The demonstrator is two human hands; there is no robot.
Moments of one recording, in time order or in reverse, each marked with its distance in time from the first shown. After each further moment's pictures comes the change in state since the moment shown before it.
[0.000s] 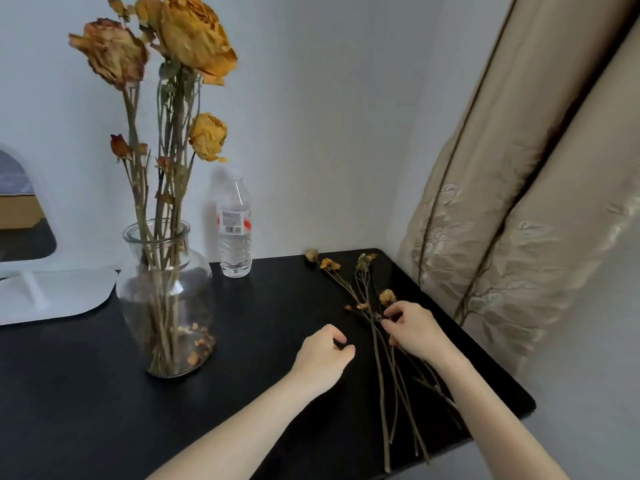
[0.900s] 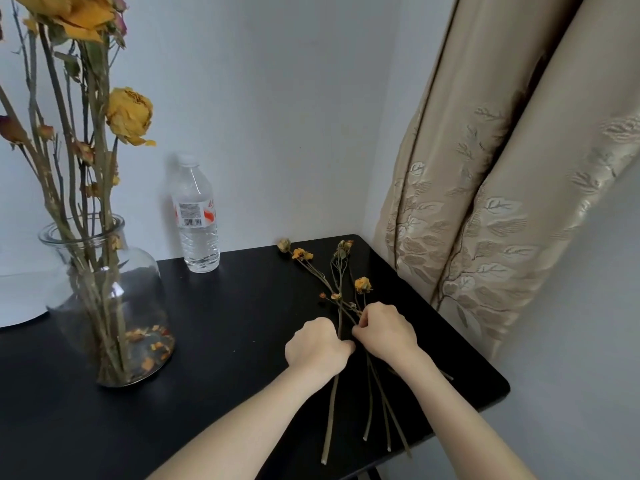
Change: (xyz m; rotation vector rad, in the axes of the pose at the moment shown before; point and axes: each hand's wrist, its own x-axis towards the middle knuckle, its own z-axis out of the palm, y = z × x) left_hand 0.033 0.025 0.048 0.457 0.116 -0.101; right_hand 0.002 0.007 0.011 -0.288 -0.038 0.082
